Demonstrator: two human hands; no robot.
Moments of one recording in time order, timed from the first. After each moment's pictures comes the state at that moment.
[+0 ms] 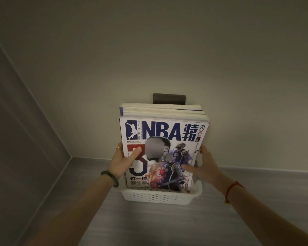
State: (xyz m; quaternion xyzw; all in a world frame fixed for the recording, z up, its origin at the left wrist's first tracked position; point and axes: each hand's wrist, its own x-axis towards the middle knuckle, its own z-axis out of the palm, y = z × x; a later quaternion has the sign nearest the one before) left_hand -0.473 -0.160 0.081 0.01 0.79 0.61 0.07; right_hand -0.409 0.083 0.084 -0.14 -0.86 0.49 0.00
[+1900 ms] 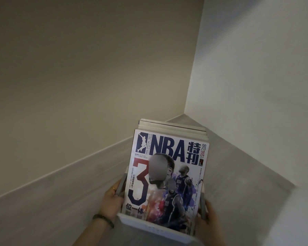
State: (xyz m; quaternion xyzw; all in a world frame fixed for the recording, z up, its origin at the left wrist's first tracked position) left_hand -0.171 0.257 0.034 0.12 0.69 0.60 0.38; right_hand 0.057 0.369 0.047 -0.54 -0.54 0.59 0.25
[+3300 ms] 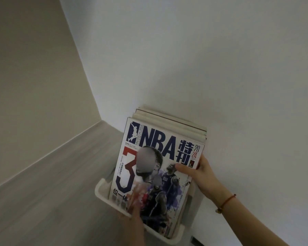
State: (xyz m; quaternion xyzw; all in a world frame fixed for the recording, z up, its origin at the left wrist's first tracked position) left_hand 0.082 0.557 0.016 -0.06 0.67 0.67 0.32; right_hand 0.243 0.682 0.084 -0.40 -0.55 0.65 0.34
